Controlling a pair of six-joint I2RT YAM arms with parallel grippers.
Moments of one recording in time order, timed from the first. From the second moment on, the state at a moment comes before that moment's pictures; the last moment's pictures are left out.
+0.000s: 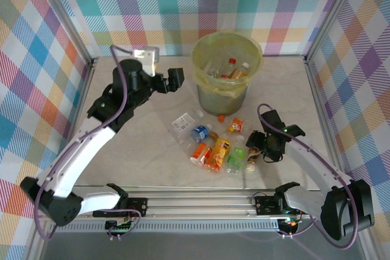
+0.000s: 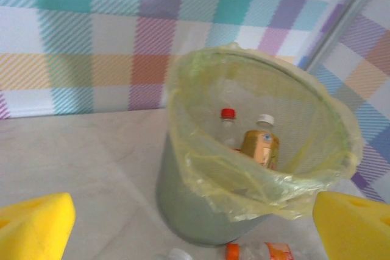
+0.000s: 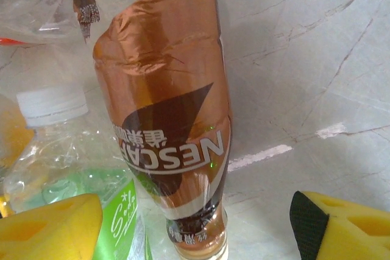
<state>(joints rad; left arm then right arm) -0.56 1.18 1.35 -0.42 -0.12 -0.30 0.34 1.09 0.70 -0.89 -0.01 0.79</state>
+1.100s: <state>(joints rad) -0.56 0.96 1.03 -0.37 -0.41 -0.48 0.21 1.35 0.69 -0.72 -0.02 0.74</state>
